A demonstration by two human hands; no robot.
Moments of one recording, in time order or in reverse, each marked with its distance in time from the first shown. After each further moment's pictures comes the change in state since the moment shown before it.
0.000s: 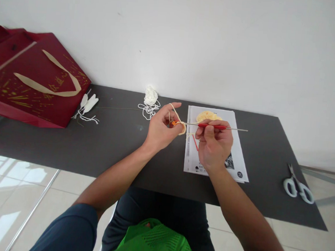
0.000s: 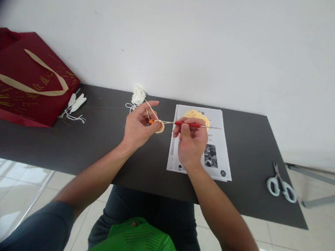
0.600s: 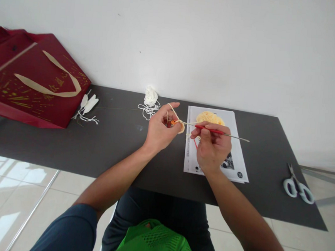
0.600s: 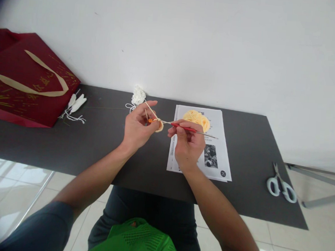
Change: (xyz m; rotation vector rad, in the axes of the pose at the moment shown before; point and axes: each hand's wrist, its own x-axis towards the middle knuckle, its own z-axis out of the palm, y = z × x) left_hand 0.000 -0.004 -0.001 0.019 0.043 0.029; right_hand -0.012 0.005 0.005 -0.167 0.023 -0.188
